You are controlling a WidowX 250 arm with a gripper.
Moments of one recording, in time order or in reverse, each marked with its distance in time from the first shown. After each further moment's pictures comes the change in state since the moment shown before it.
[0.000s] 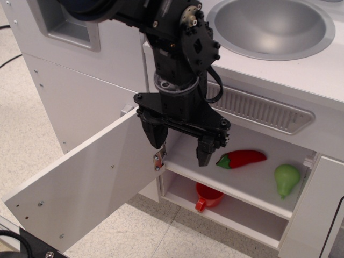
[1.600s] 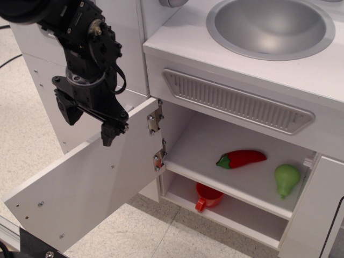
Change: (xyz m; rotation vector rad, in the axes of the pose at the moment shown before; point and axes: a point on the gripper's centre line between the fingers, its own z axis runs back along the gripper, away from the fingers) arm 0.001 0.125 -0.026 0.232 0.003 -0.078
